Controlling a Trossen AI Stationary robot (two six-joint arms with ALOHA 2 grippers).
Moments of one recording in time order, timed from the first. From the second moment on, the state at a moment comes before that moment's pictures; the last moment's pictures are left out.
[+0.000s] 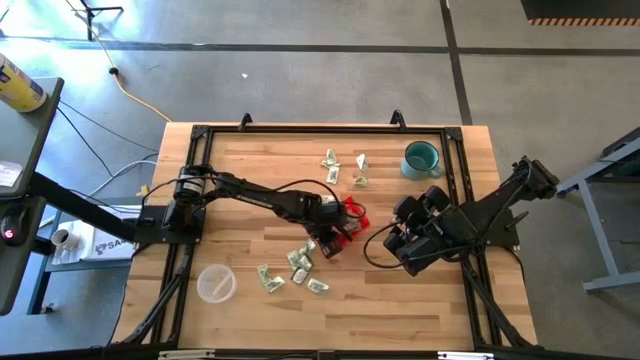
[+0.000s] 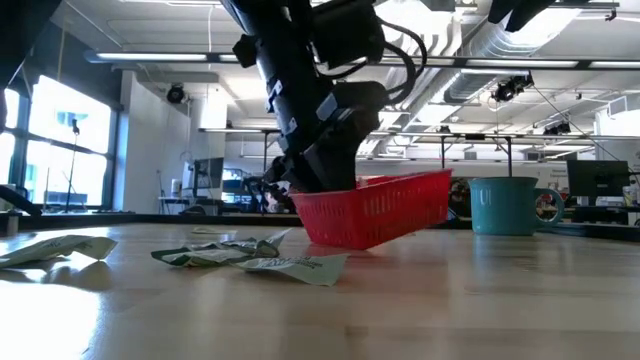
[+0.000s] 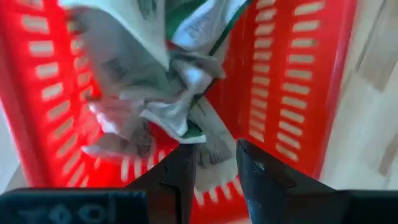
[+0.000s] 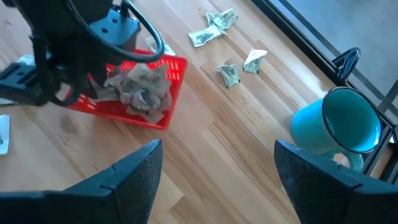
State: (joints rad) left arm -0.06 2.02 1.43 -0.52 0.06 -0.58; right arm 0.54 1.49 1.49 -1.55 0.70 1.22
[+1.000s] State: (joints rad) left arm -0.02 2.03 1.57 -0.53 0.21 -0.57; right arm 0.51 1.49 1.49 -1.54 0.69 1.20
